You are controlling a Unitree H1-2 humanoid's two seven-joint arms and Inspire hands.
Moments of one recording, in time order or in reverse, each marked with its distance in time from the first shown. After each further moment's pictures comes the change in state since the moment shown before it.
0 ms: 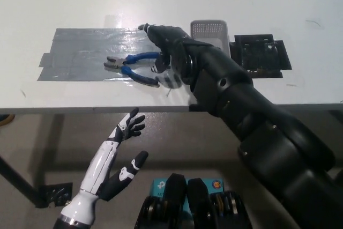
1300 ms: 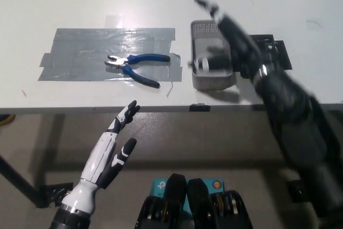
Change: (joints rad) left_arm -0.050 0.001 0.016 0.068 -0.008 0.025 0.000; right_arm 0.670 -0.254 -0.298 -1.085 0.222 -0.024 0.090
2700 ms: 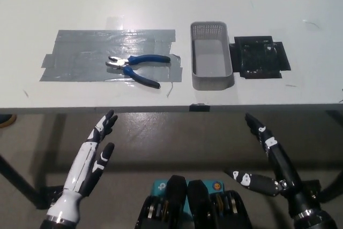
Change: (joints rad) left_arm 0.064 -0.001 0.079 0.027 -0.029 -0.006 0.005; right_arm 0.619 0.031 -0.093 -0.327 0.224 -0.188 -0.026
